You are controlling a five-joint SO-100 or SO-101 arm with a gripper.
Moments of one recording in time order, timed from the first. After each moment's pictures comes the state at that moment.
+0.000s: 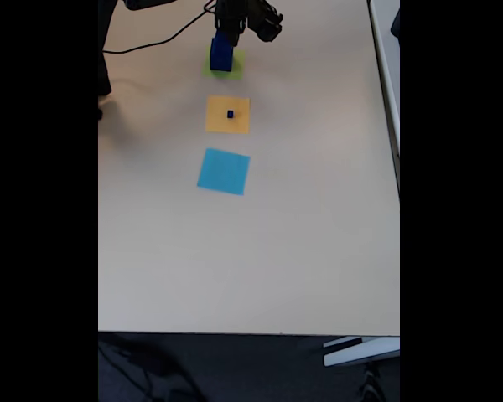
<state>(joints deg) -16.0 64.9 56.2 85.3 114.5</state>
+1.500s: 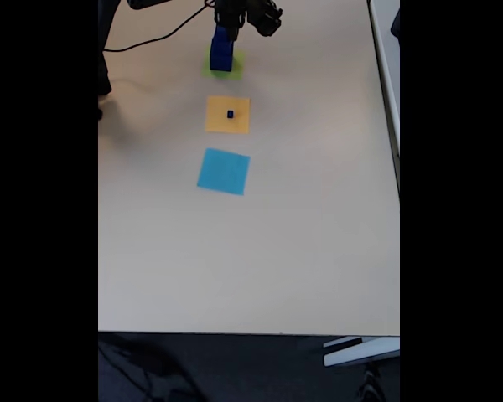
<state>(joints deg) -18.1 62.4 52.3 87.6 116.6</state>
